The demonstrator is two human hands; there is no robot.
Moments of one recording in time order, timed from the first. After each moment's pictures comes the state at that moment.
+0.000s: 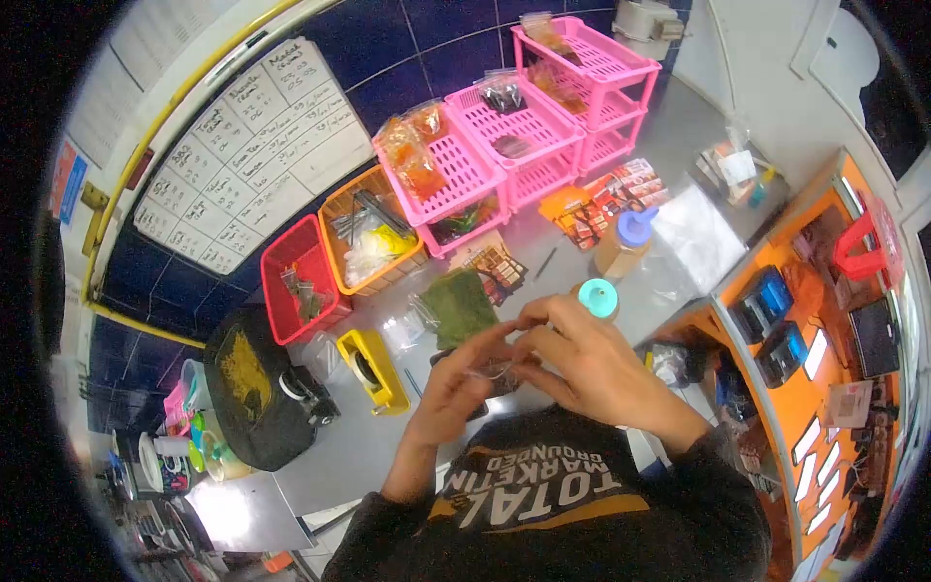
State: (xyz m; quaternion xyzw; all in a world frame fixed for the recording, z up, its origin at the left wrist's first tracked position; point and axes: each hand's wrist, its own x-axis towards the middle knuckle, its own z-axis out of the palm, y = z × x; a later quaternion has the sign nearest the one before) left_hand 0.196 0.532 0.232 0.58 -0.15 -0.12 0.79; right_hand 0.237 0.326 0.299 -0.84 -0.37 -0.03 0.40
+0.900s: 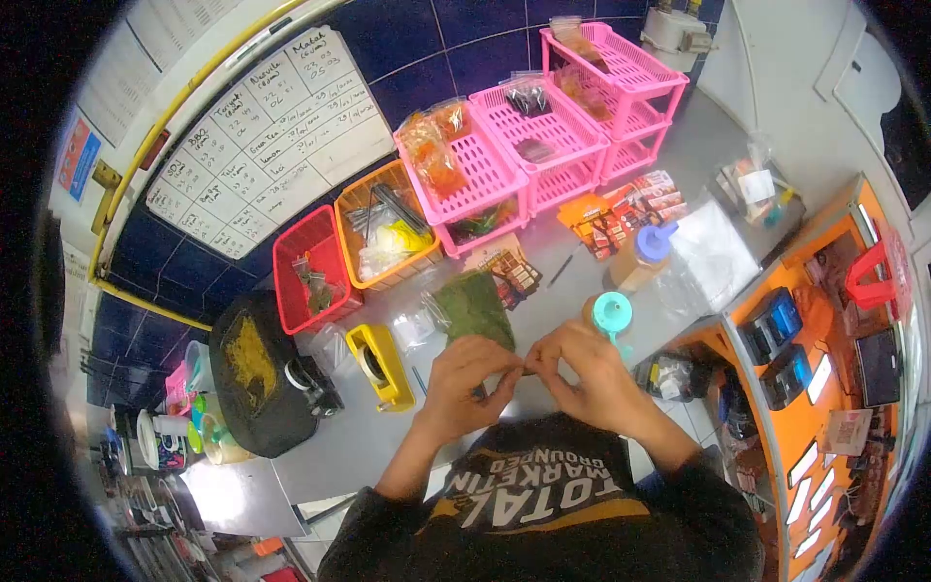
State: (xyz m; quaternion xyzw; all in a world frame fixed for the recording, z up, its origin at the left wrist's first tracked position) left_hand 0.215 0.535 0.223 0.82 -0.25 0.22 0.46; right_hand 0.245 0.331 0.251 -0.79 -0.35 -0.05 0.50
